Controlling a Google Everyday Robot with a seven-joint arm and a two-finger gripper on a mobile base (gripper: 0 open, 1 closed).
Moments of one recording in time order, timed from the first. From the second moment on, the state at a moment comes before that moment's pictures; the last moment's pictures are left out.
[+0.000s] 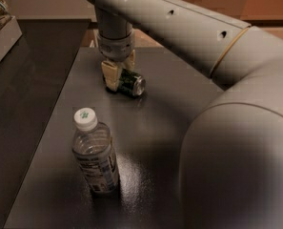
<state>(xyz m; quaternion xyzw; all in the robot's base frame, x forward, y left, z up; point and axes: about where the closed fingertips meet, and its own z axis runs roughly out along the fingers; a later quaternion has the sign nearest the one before) 0.623 0.057 0.854 -0.49 0.87 -0.02 0.05</state>
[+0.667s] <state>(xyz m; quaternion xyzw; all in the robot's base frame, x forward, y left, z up) 0.626 0.056 0.876 -0.51 0.85 -0.03 0.08</state>
